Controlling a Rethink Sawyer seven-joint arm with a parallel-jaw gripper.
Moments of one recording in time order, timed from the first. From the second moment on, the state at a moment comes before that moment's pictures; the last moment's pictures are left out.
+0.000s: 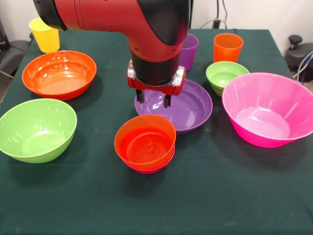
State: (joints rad) arm -0.37 -0.33 0.26 1.07 -0.33 1.15 1.91
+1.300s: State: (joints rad) arm -0.39 -0.39 0.26 1.08 -0.33 1.16 1.91
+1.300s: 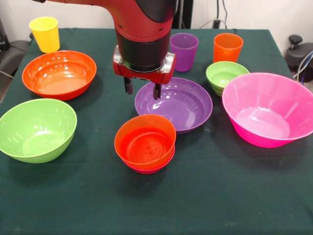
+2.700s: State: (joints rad) arm -0.40 -0.39 0.26 1.08 -0.34 1.16 1.91
